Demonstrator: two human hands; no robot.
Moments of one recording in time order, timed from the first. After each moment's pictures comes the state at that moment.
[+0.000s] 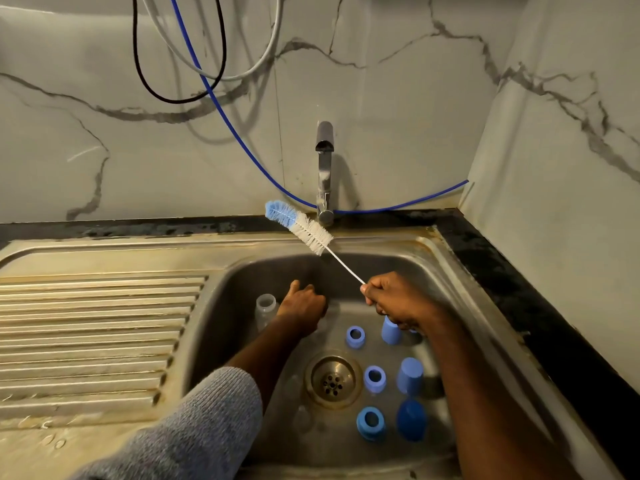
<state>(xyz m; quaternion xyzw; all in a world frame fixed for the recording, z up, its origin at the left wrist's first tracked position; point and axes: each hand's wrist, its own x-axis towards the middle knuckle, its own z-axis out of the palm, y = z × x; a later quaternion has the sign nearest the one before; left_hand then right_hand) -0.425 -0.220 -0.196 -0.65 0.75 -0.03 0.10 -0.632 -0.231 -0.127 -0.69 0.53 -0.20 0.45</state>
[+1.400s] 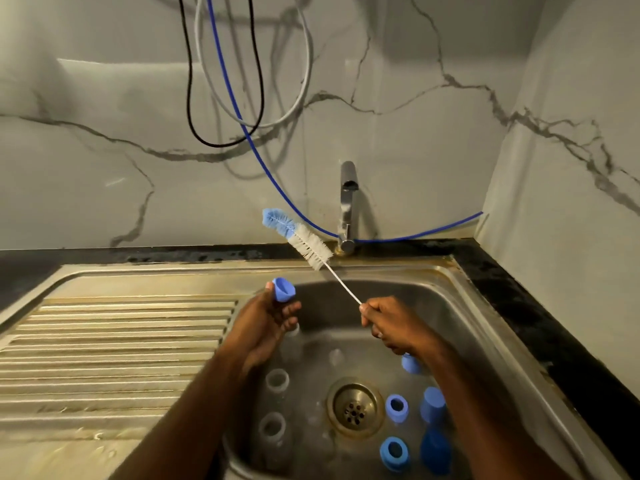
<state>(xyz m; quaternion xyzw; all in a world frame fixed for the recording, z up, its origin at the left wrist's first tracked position) -0.354 -0.132 -0.117 -0.43 0.18 0.58 -0.67 -0.597 -0.204 -0.111 -0.71 0.47 -0.24 0.47</state>
